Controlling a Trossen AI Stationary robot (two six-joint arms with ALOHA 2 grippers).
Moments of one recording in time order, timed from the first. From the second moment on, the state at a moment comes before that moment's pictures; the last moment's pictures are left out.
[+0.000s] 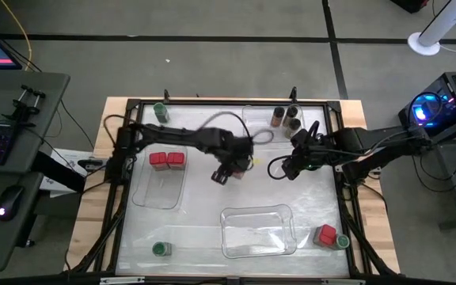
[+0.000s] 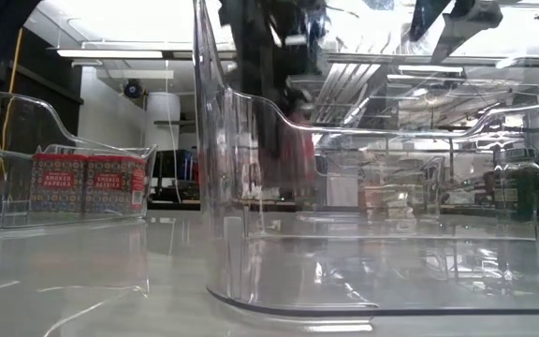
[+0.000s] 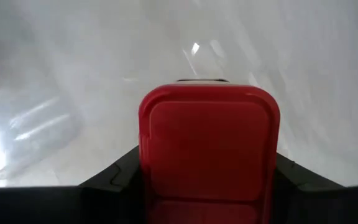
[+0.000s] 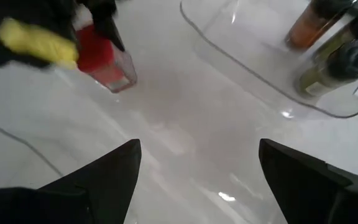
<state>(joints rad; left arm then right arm) 0.08 2.05 1.72 -0.92 -0.01 0.57 0.21 1.24 1.32 -1.25 0.40 0.99</state>
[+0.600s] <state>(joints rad) 0.08 1.27 1.33 -1.17 -0.16 -0.02 0.16 1.24 1.32 -1.12 0.50 0.85</state>
